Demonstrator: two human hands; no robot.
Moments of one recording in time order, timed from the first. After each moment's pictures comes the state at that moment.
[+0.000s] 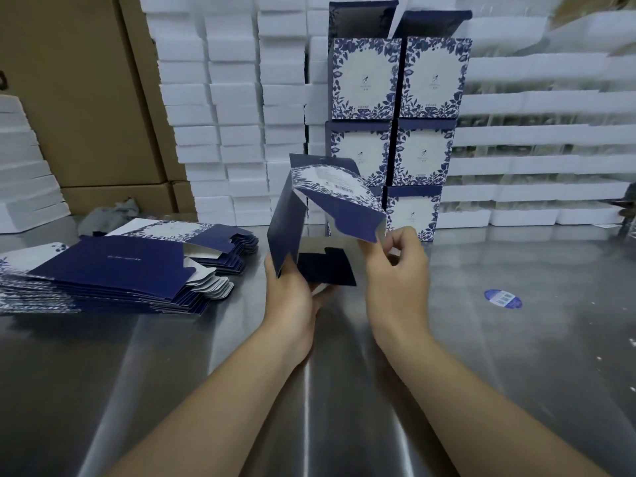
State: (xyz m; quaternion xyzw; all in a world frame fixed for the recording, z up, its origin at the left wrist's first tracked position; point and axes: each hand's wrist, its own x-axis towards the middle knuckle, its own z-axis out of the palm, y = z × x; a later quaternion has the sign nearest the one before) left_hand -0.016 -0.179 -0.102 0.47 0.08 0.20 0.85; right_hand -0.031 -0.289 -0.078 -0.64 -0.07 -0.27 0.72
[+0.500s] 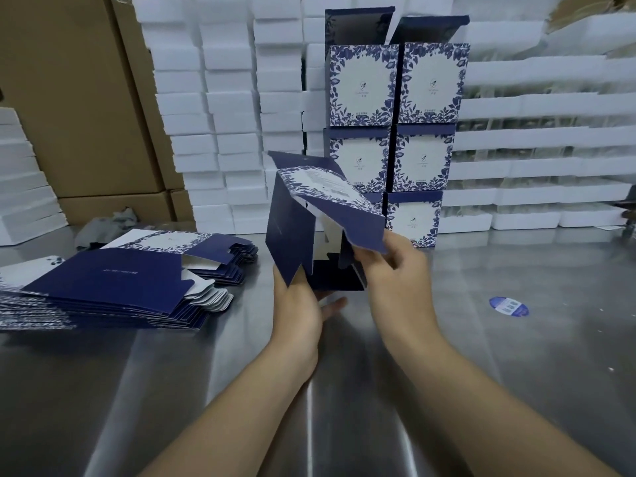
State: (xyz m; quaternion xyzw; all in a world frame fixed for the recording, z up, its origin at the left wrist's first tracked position) left_hand -0.019 -0.185 -0.100 0.53 0.06 0.20 0.82; right_hand -0.021 -0.292 -0.070 -0.65 -0.15 -0.22 0.71
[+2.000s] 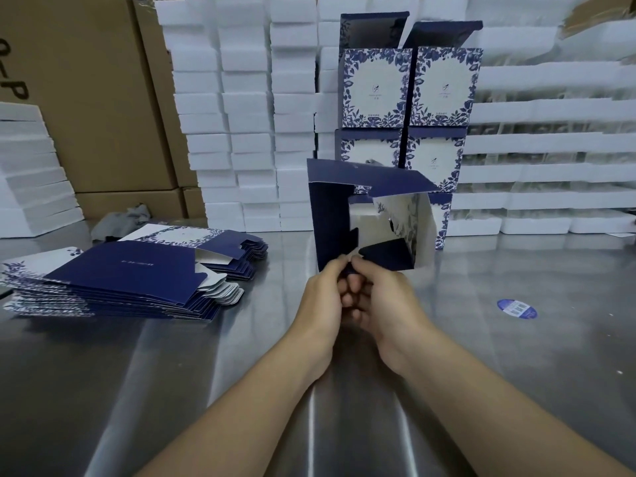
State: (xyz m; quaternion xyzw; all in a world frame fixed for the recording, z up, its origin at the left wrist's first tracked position) left_hand -0.035 -0.194 -0.086 0.62 0.05 0.07 0.78; right_hand -0.026 -0.280 -0.080 -0.60 -0.02 0.07 0.80
